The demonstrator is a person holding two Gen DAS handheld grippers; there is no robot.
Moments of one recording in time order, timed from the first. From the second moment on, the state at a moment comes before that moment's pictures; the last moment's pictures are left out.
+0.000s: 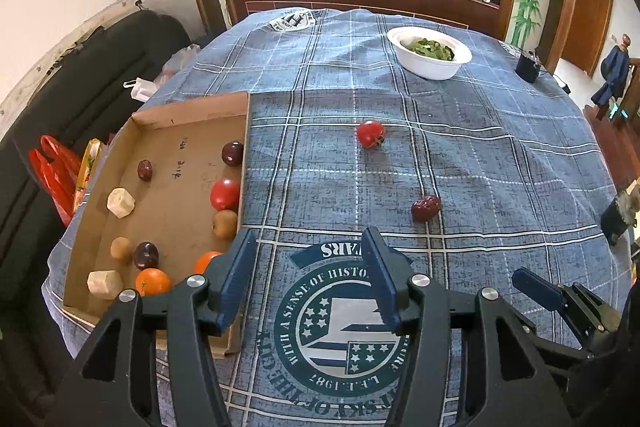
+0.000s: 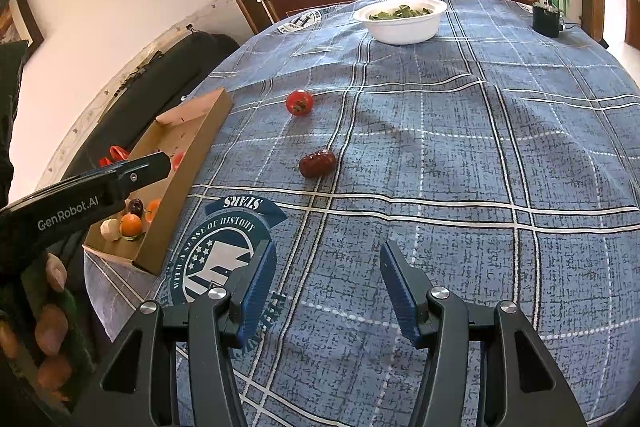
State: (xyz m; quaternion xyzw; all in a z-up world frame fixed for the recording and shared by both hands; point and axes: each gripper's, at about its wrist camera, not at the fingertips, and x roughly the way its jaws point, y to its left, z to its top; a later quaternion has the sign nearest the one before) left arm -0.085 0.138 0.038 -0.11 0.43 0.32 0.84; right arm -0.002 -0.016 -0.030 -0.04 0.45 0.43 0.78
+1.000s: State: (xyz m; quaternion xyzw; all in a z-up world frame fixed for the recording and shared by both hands) left arm 0.032 0.215 -0.009 -0.19 0.48 0.24 0.82; right arm 0.051 0.086 -0.050 -0.10 0.46 0.44 0.77
